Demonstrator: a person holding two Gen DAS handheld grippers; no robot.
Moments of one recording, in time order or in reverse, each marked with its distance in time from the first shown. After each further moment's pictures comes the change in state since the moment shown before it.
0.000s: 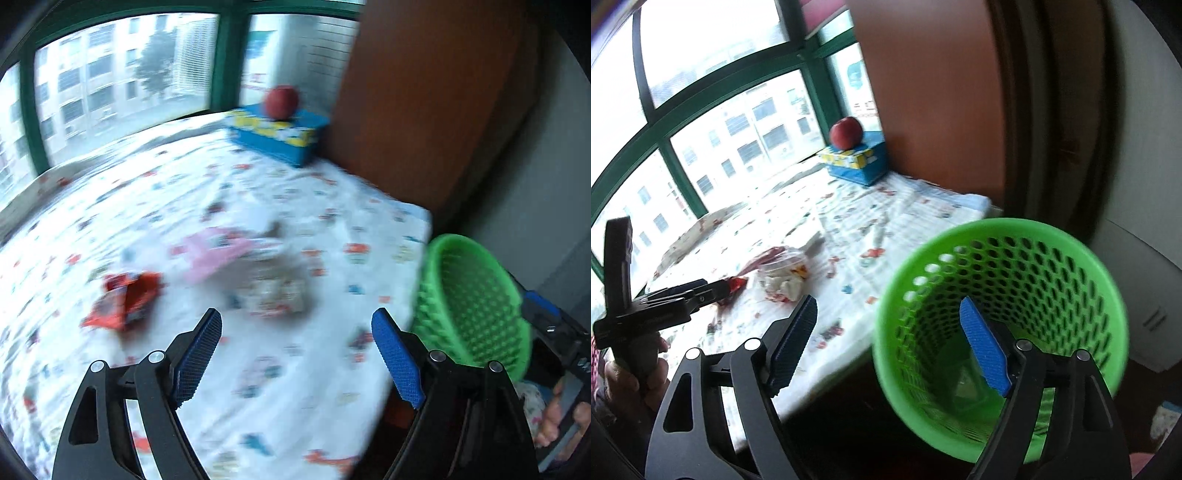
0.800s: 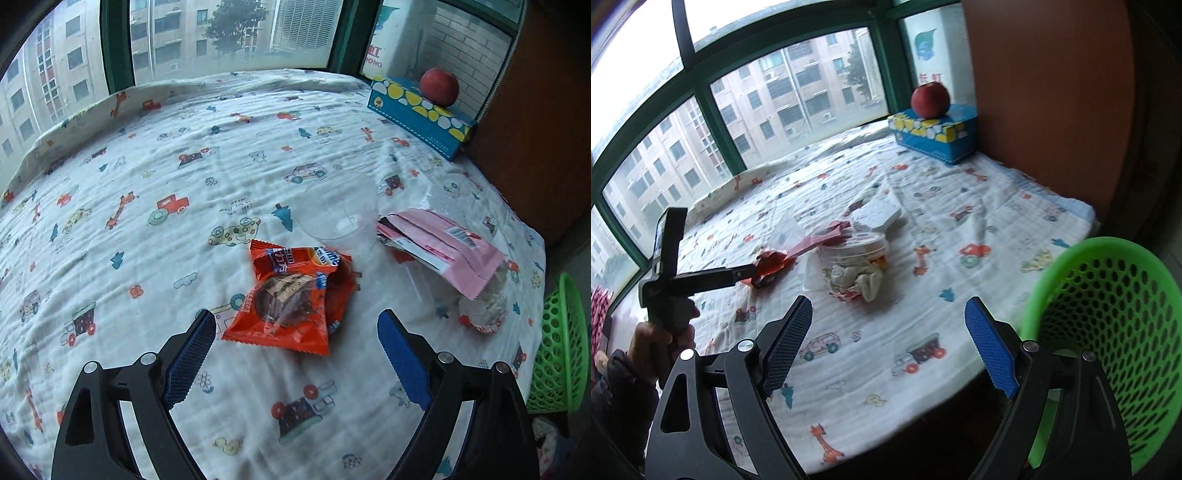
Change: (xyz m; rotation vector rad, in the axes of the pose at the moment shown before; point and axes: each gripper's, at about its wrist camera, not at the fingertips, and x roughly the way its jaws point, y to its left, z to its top) left arm 0.062 0.174 -0.005 -0.197 0.117 0.170; right arm 0.079 0.098 0.007 -0.143 0.104 0.126
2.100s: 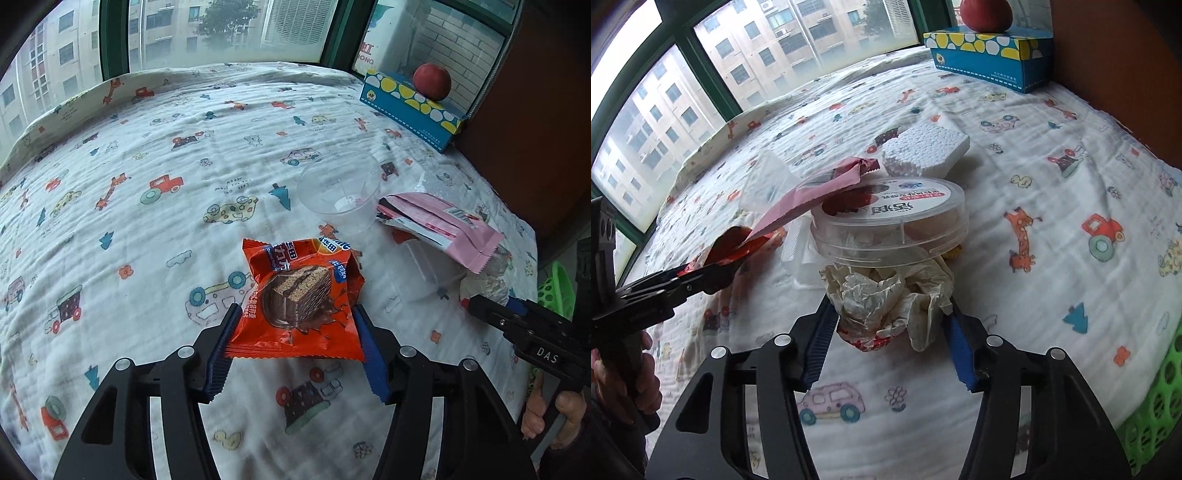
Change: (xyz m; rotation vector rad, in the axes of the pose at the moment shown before) left arm 0.001 0.008 -0.020 0.008 0.000 -0.061; right arm 0.147 0.026 -0.002 -0.009 0.215 0.099
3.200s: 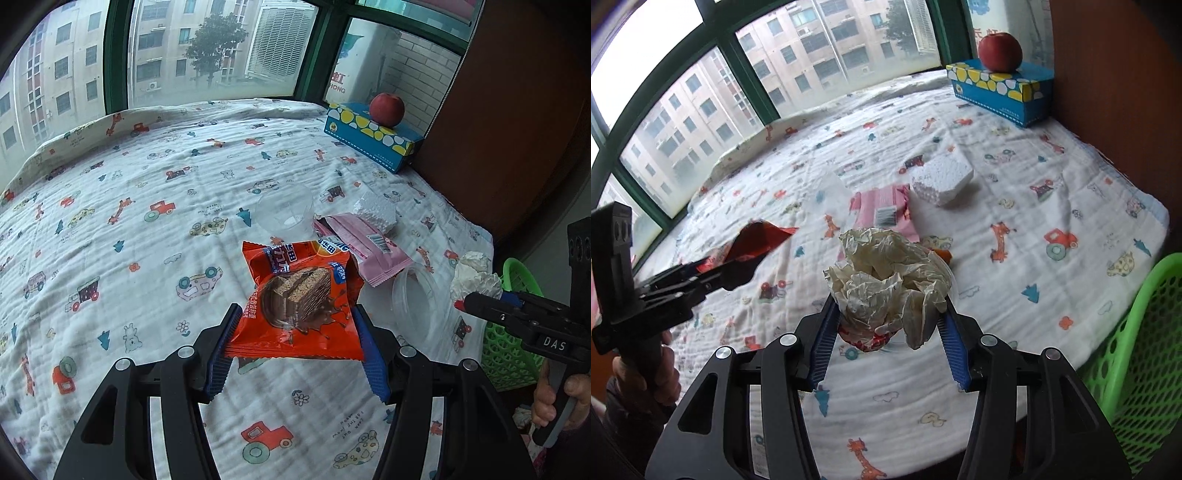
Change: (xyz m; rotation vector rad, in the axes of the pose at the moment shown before) left arm -0.074 -0.033 -0.024 0.022 -0.109 -0.060; right arm -0.082 0.019 -0.005 -0.071 -0.015 0.037
